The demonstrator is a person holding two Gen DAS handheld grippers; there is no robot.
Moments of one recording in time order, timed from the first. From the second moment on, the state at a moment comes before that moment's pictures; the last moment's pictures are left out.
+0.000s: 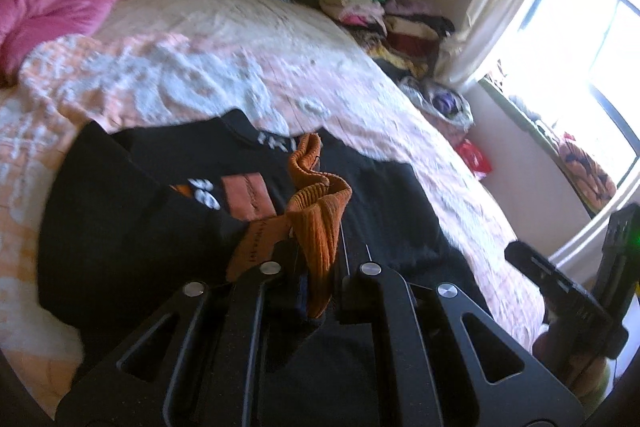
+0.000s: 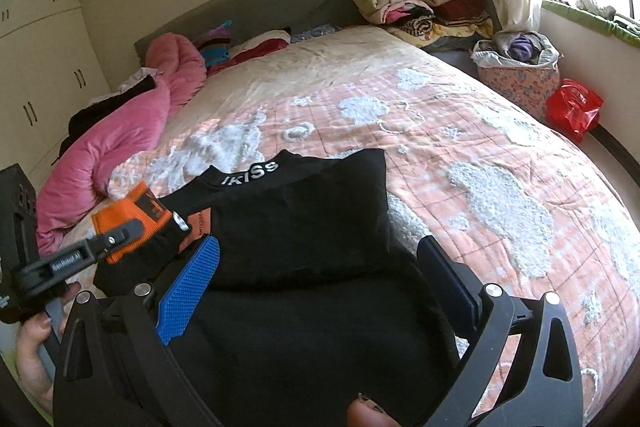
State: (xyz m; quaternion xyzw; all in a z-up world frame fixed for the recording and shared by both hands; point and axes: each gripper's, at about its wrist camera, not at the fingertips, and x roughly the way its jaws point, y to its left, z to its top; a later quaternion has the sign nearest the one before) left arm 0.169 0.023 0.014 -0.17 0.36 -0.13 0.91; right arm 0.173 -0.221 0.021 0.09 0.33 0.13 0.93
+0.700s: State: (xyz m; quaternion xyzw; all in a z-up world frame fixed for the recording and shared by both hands) left arm 0.183 0.092 0.023 -0.14 0.34 0.01 0.93; right arm 0.193 -0.139 -0.043 0.10 0.44 0.21 0.87
